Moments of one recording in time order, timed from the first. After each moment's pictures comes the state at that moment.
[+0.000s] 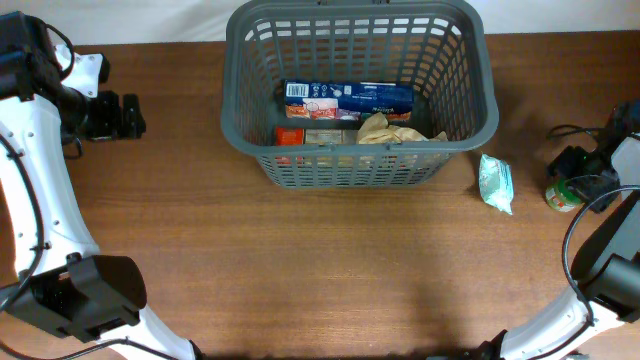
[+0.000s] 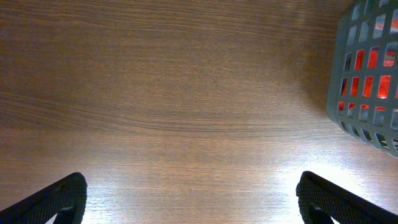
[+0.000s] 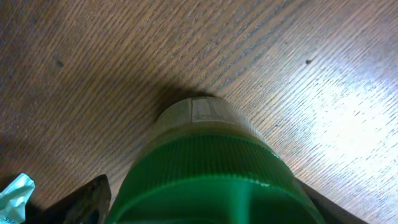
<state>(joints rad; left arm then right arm) 0.32 1.91 2.15 -1.50 0.12 0.24 -0.55 2.00 1.47 -0.89 0.06 0.31</state>
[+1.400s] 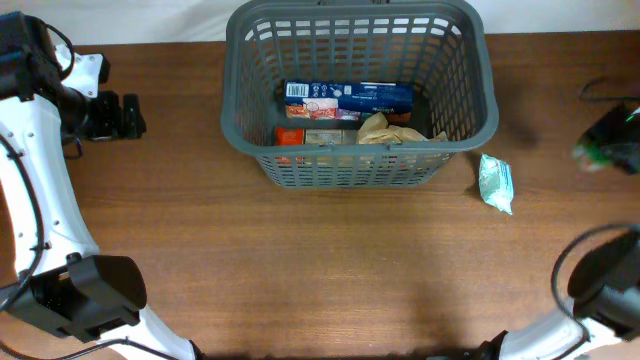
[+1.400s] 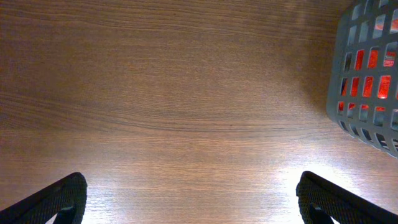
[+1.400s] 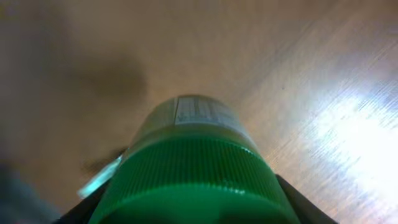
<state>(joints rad) 0.32 1.91 2.15 -1.50 0.12 0.24 -0.54 1.89 1.85 -1.20 -0.03 0.33</state>
